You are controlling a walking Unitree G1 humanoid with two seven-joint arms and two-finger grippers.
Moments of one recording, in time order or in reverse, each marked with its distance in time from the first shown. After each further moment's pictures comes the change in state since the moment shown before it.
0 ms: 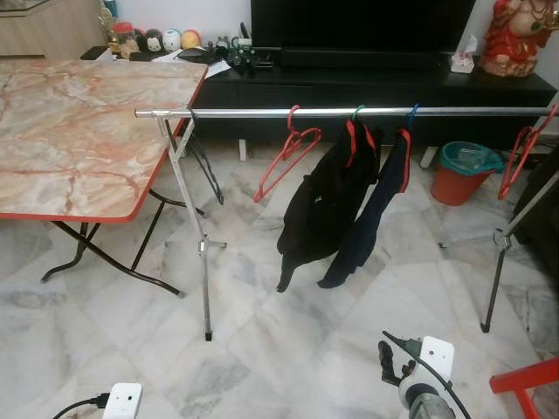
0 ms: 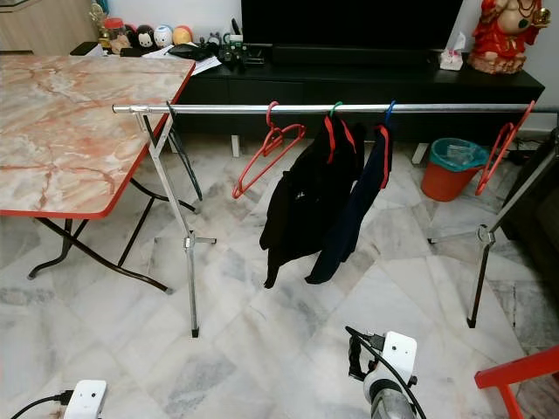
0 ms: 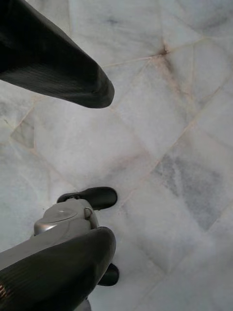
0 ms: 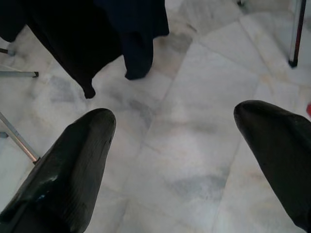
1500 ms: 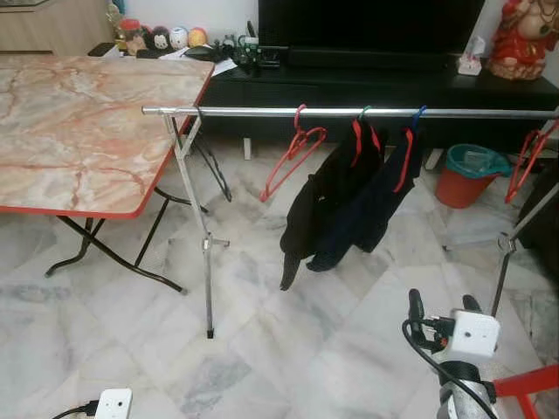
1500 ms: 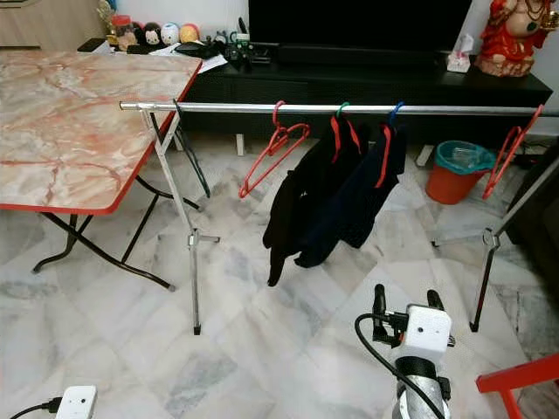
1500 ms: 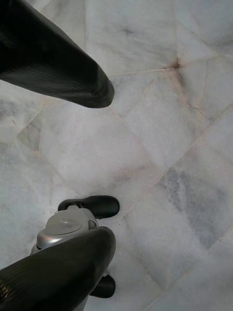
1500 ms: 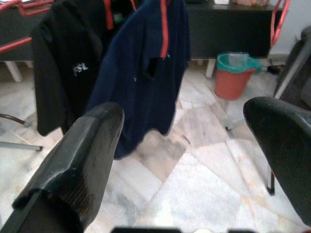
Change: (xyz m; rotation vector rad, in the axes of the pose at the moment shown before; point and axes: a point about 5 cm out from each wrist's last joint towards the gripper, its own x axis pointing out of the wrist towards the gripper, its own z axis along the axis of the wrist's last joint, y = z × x) left arm -0.003 0.008 -0.010 -0.028 0.009 0.057; right arm -0.030 -0.003 0.079 -0.163 -0.446 -0.020
